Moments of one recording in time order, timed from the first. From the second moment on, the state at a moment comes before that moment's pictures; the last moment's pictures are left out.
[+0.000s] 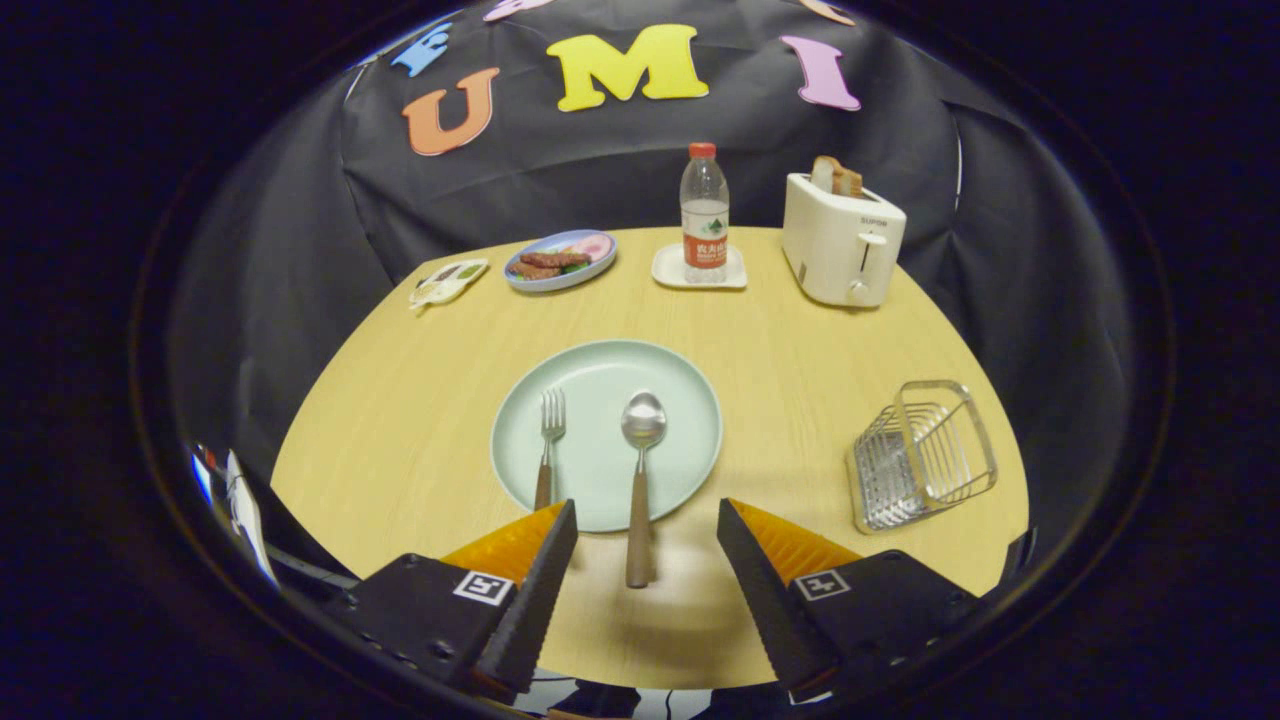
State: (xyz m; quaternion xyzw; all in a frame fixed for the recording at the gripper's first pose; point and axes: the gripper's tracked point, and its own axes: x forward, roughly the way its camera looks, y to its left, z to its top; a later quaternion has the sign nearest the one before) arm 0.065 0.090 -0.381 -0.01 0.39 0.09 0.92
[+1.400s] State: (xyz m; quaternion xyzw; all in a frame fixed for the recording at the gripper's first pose) arm 0.040 0.058 -0.355 0.01 0.41 0.11 0.91
